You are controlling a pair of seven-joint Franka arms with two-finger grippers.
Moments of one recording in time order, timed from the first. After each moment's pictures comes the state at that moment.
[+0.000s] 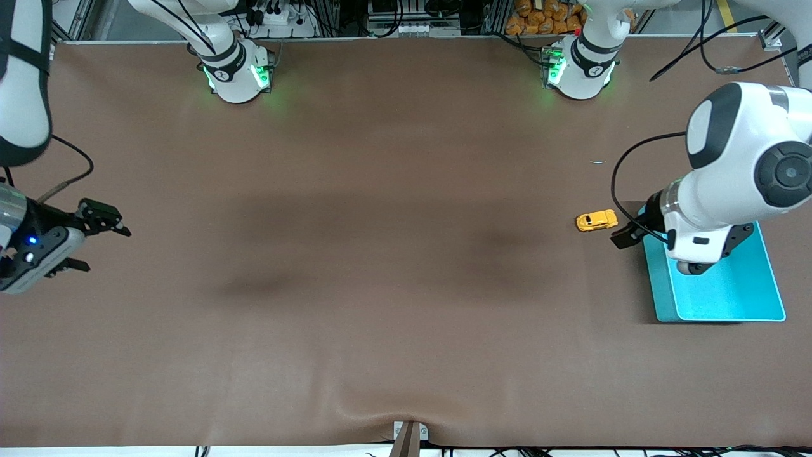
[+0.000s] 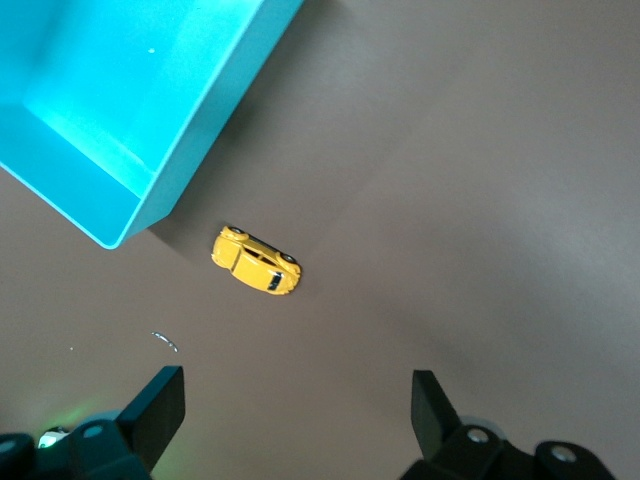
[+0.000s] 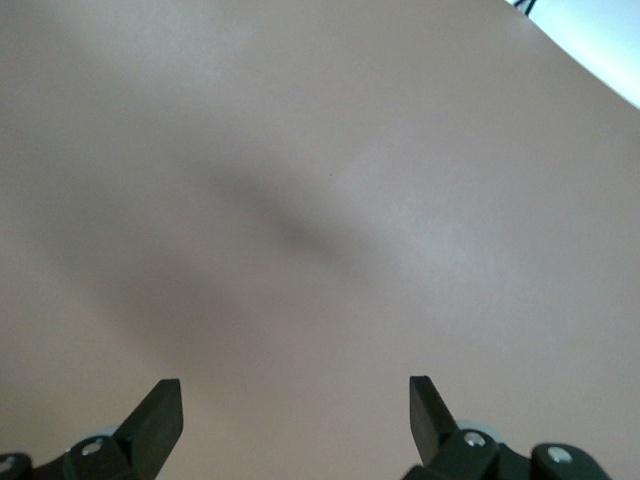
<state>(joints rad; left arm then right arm) -0.01 0.29 -0.16 -1.57 0.06 1.65 -0.85 0.07 0.30 -0.17 -1.42 0.19 1.67 -0.80</state>
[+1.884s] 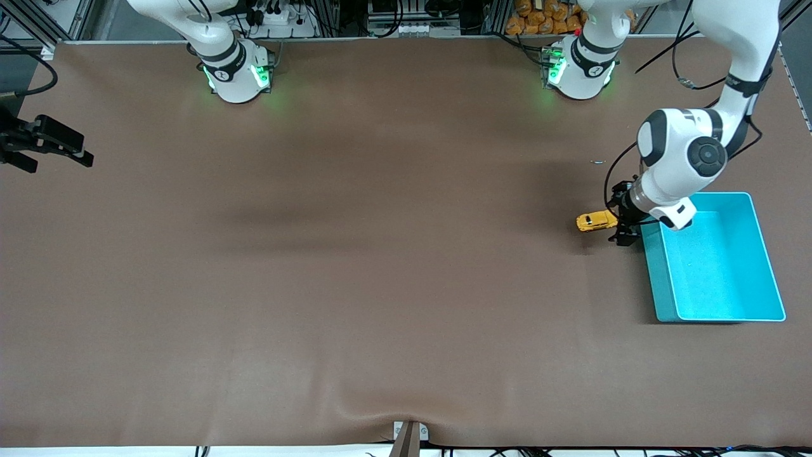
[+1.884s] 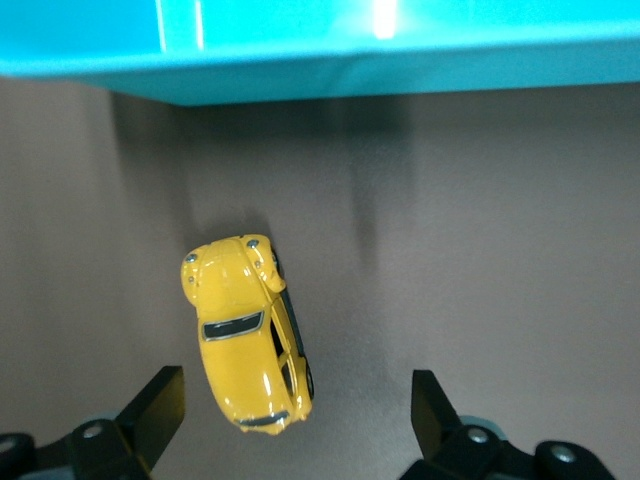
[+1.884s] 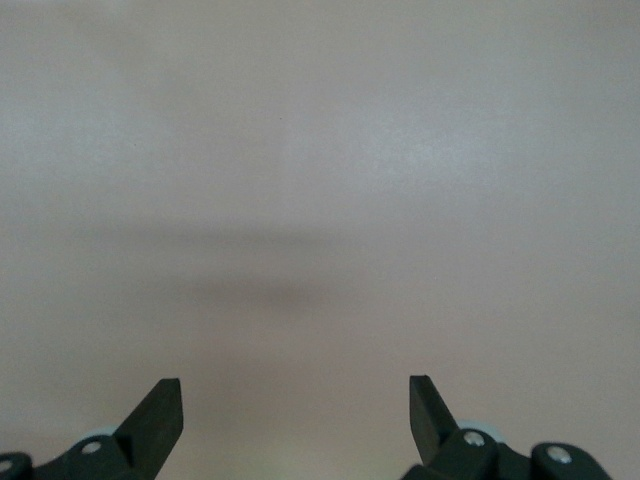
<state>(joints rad) 0.15 0.22 -0.17 -2.42 0.01 2.65 -1.53 0.12 0.02 -0.17 -1.48 0.07 1.47 -0.11</state>
